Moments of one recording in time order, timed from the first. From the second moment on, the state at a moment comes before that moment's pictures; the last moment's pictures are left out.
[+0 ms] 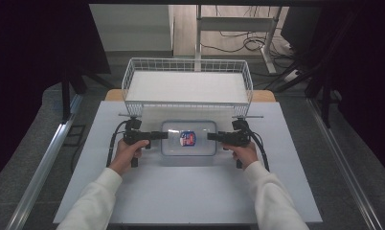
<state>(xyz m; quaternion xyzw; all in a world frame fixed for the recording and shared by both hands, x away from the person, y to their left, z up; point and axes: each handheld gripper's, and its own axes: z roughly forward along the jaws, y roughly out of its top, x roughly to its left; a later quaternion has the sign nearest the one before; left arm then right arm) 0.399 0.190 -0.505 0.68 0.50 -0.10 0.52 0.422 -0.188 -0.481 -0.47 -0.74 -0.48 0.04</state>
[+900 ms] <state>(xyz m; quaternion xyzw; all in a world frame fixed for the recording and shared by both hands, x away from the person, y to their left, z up) 0.402 0.180 -0.513 0.64 0.55 -0.06 0.53 0.421 -0.180 -0.492 -0.50 -0.71 -0.49 0.00</state>
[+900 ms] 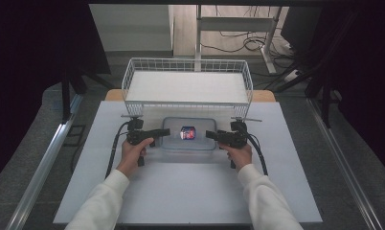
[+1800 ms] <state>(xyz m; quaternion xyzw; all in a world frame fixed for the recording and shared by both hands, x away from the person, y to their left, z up) 0.305 0.196 -0.498 0.74 0.48 0.04 0.47 0.334 -0.196 -0.473 -0.42 -0.79 -0.44 -0.11</state>
